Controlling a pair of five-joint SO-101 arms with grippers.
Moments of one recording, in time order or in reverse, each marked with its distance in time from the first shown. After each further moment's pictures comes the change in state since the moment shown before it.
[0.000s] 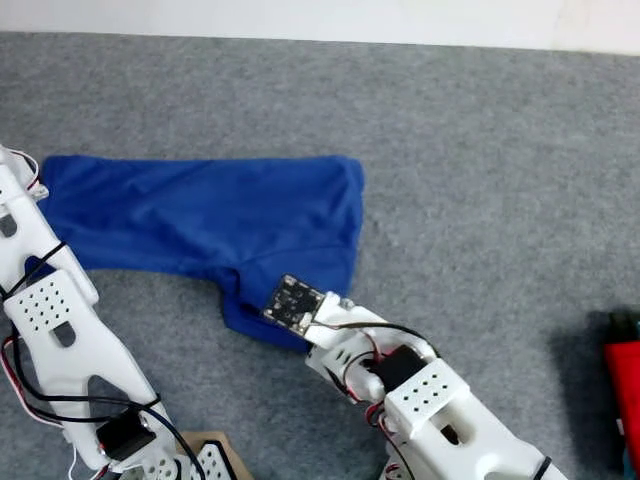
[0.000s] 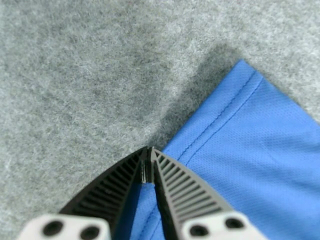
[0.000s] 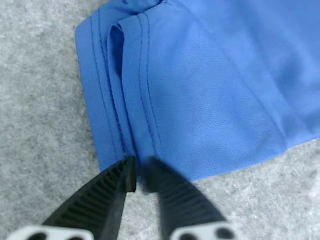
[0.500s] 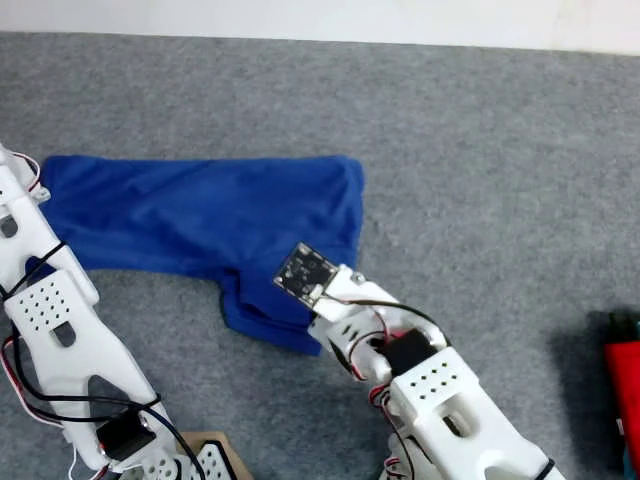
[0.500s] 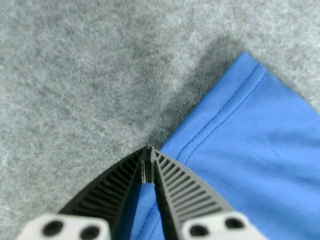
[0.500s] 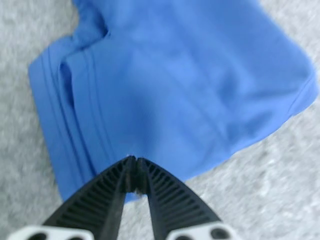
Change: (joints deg) left arm 0.0 0.5 0.0 1.1 0.0; right arm 4.5 0.5 -7.6 0.0 0.0
